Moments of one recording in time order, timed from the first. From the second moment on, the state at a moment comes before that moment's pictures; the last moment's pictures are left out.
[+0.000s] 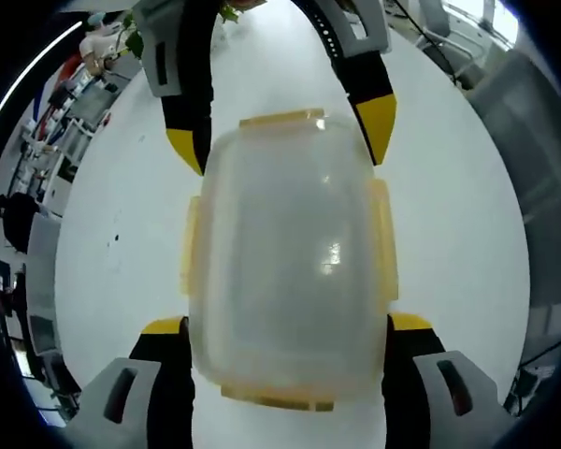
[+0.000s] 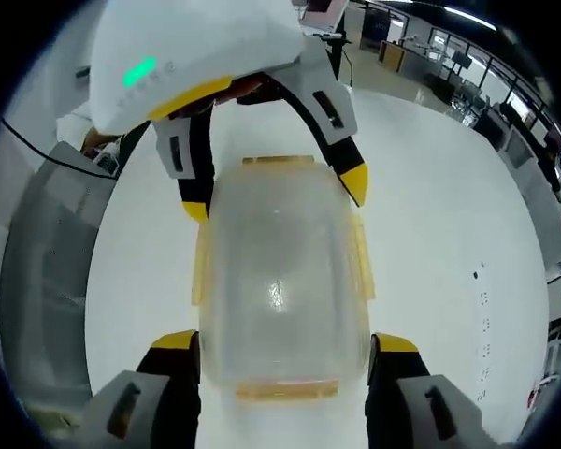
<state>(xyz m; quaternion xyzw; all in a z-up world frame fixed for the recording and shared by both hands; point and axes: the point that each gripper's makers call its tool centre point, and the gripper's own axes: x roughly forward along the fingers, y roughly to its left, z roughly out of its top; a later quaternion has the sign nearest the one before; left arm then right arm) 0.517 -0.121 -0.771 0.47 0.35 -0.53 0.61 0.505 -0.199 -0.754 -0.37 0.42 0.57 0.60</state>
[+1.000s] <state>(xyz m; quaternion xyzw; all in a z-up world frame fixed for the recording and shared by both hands) 0.524 -0.105 -0.772 0.48 0.35 -0.53 0.61 0.515 -0.187 -0.754 -0.39 0.42 0.57 0.59</state>
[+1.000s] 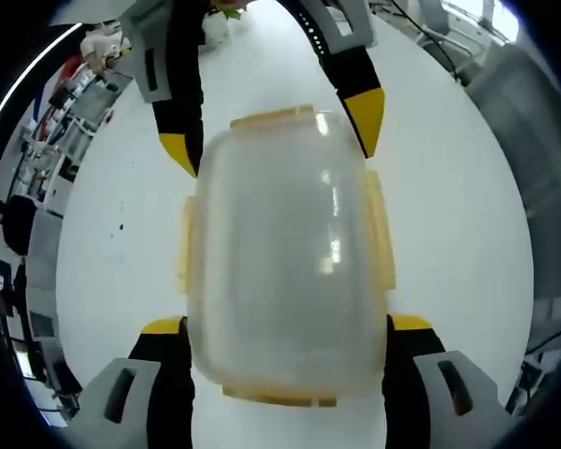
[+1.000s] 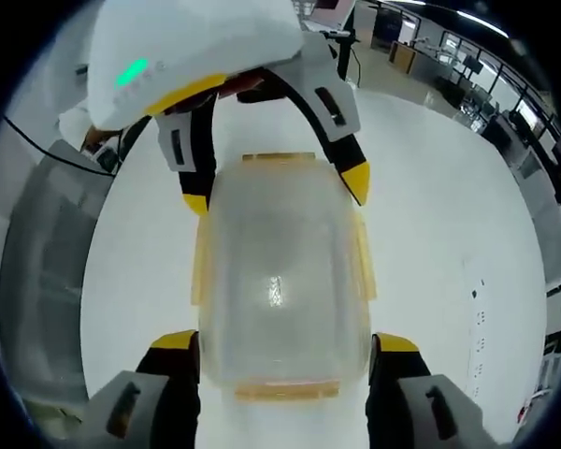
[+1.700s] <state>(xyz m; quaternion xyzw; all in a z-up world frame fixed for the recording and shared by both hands) 0.522 -0.097 -0.758 0.42 0.36 -0.51 0.66 0.510 -0.199 -0.750 -0.36 0.41 0.55 0.63</state>
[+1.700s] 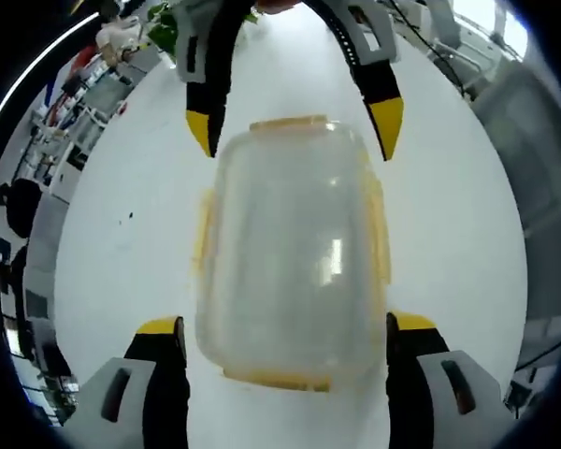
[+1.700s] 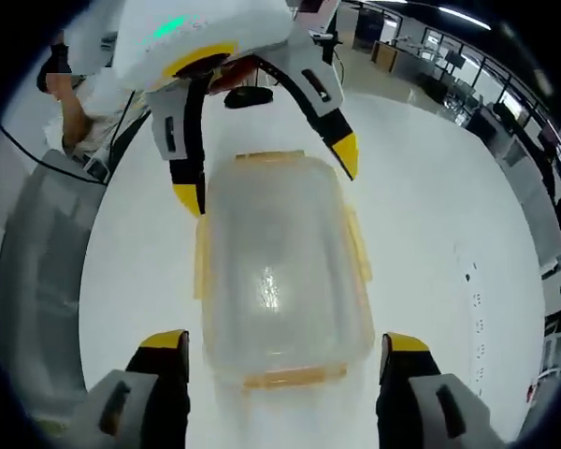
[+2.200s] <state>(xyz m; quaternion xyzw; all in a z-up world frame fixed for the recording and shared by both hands) 0.509 -0.093 -0.753 0.39 0.34 -0.50 0.69 0.485 -0.218 -0.755 -0.31 0.42 0.52 0.67</state>
